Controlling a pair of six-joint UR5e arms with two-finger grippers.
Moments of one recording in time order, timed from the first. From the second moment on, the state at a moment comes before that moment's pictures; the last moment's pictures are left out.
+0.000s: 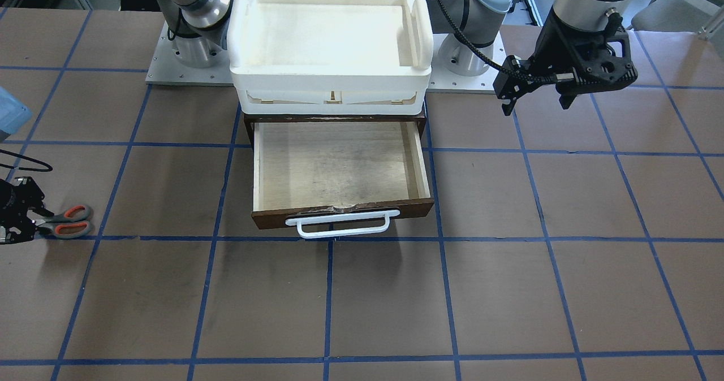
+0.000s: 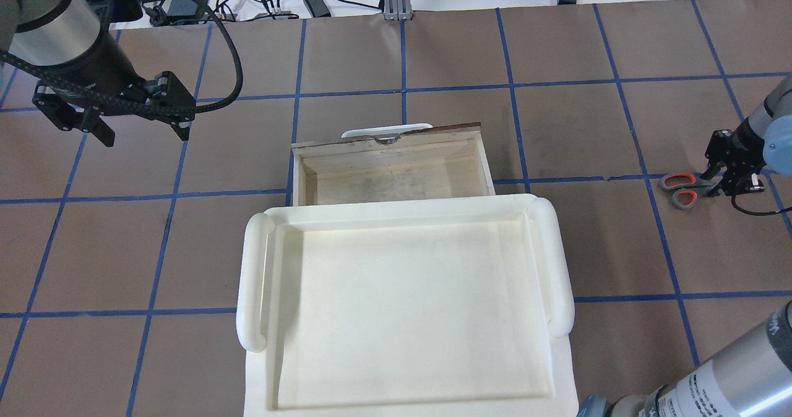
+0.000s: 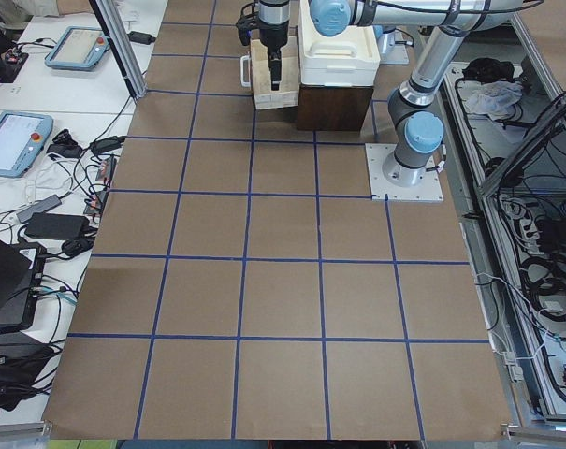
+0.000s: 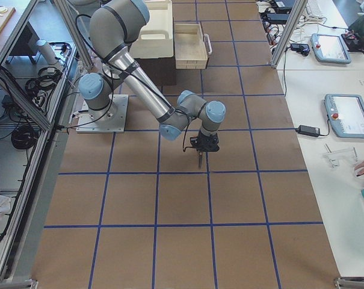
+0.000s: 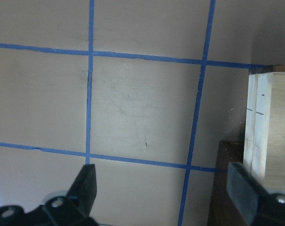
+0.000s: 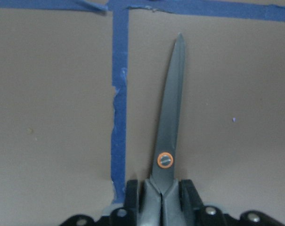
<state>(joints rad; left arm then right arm) -1.47 -1.49 -1.62 -1.59 1.66 0.00 0.96 -1.11 1.83 -2.22 -1.64 0.92</state>
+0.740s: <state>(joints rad) -1.47 -1.49 -1.62 -1.59 1.66 0.01 0.96 -1.11 1.82 -2.22 -1.63 0.92</state>
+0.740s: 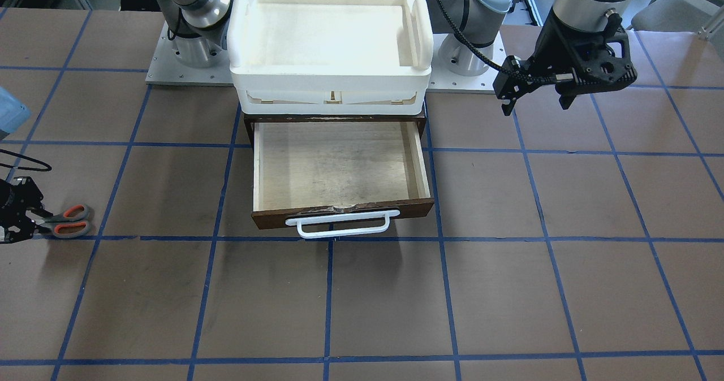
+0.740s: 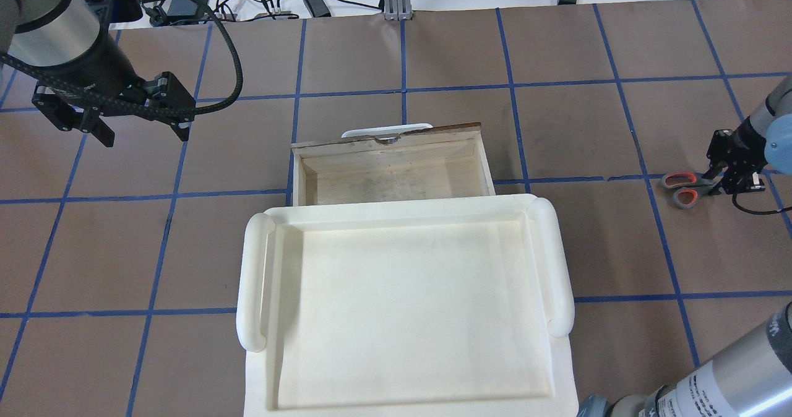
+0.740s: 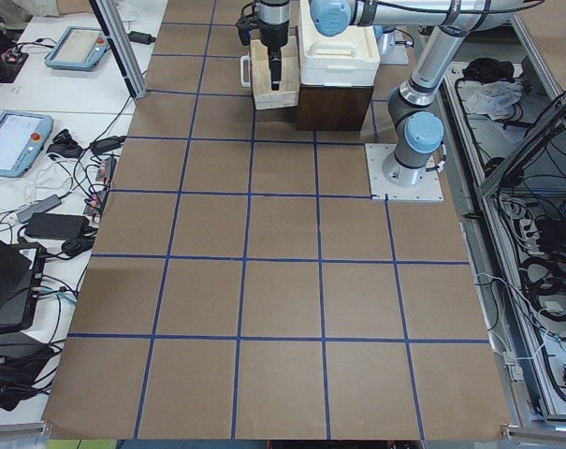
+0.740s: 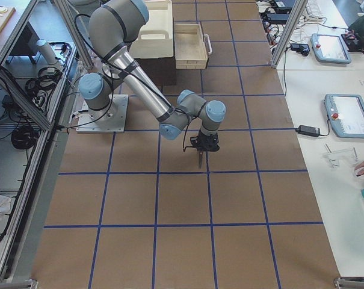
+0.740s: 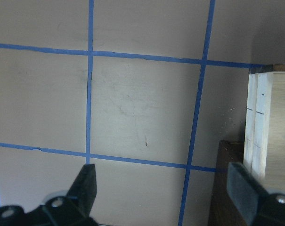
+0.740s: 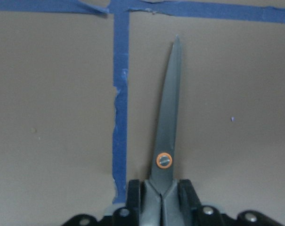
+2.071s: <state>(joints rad) -1.47 -1.49 -1.62 -1.58 1.66 0.01 1.16 -1.36 1.70 -1.85 -1.51 0.99</state>
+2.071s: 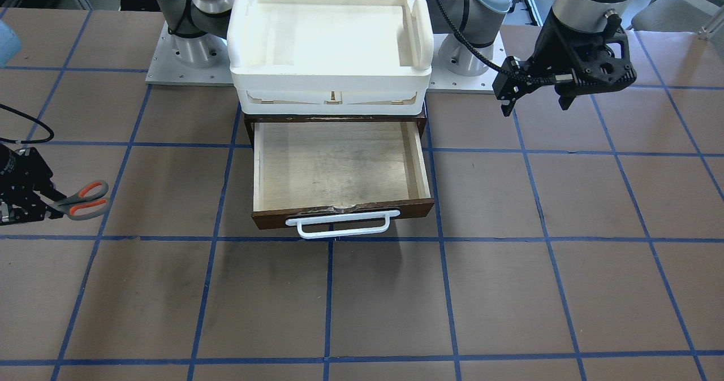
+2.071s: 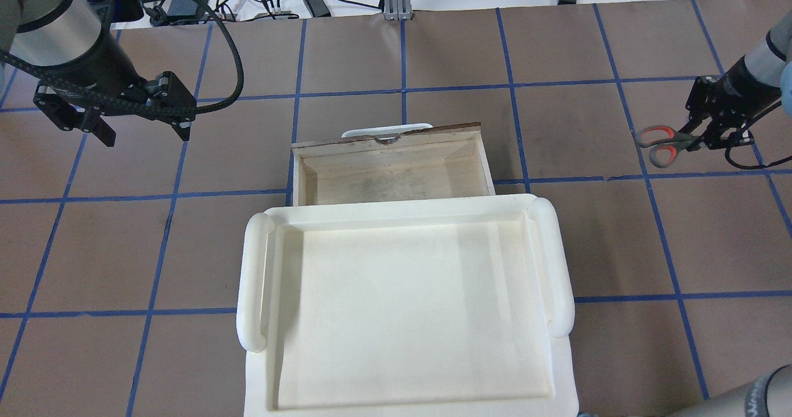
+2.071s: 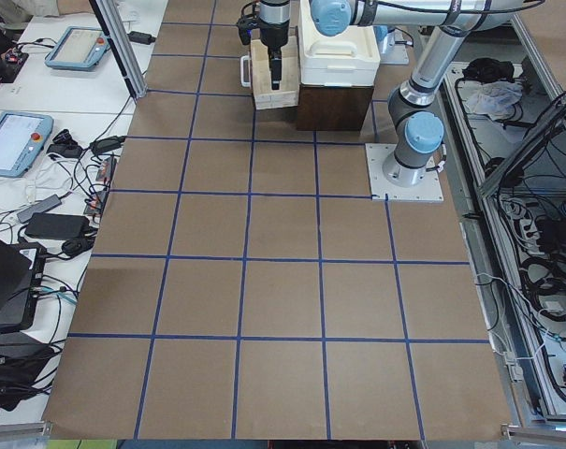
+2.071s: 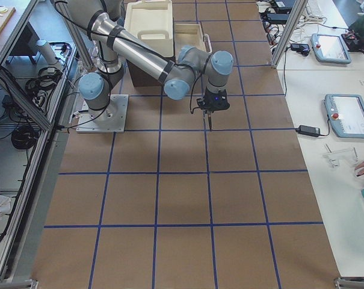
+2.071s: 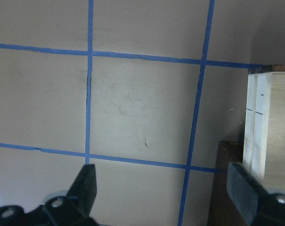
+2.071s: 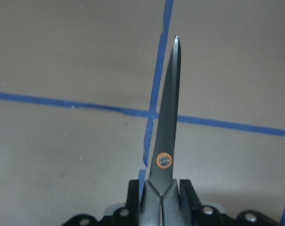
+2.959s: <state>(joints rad) -1.47 -1.49 -1.62 -1.57 1.69 0.01 1.65 -1.42 1.62 -1.79 -1.47 1.52</state>
